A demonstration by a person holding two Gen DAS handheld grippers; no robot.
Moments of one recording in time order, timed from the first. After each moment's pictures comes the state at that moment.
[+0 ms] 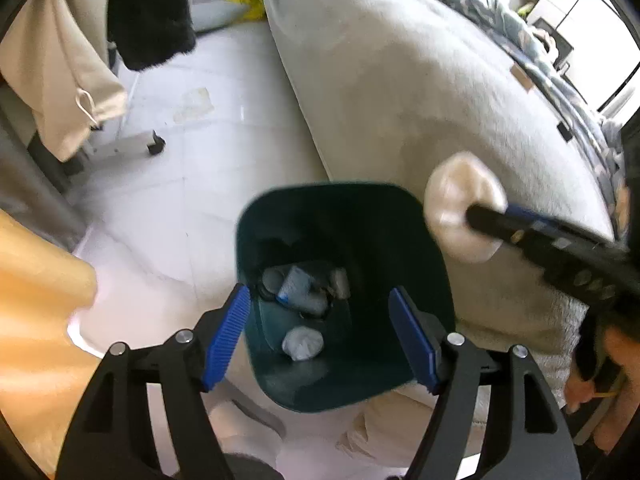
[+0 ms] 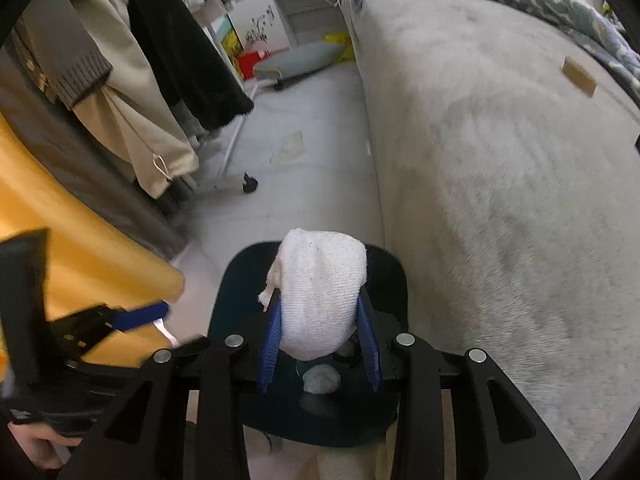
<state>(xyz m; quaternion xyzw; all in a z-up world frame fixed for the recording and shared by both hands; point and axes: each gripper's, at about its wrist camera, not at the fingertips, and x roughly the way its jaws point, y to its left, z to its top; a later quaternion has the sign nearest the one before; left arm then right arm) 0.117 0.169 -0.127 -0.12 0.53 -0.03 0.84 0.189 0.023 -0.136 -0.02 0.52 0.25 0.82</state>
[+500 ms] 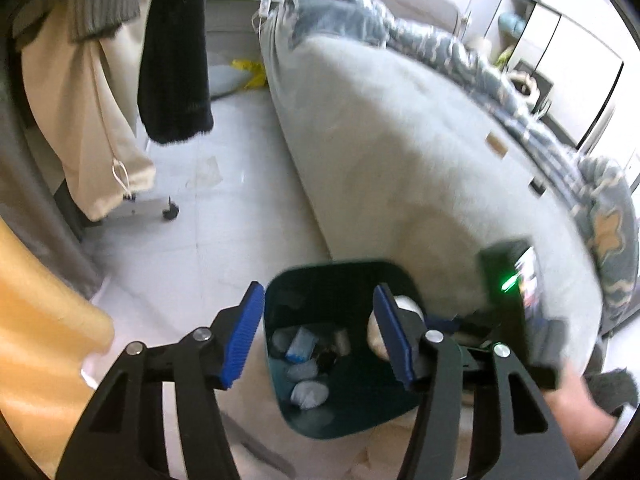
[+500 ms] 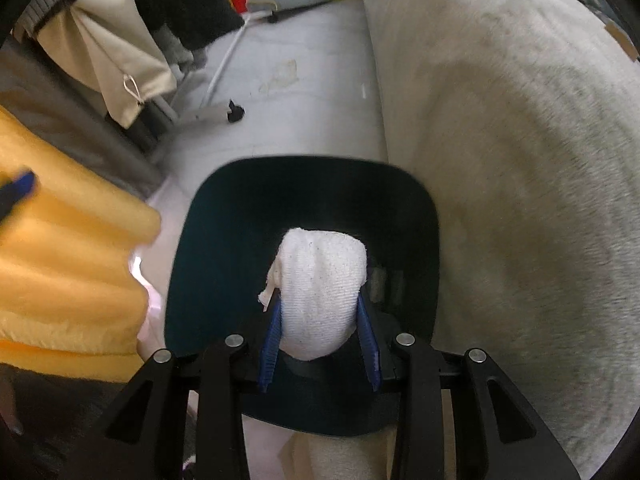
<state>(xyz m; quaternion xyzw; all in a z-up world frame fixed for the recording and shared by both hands) 0.104 0.197 -0.068 -0.12 0.42 -0.03 0.90 0.181 0.054 -0.200 -0.08 0.60 0.23 0.76</state>
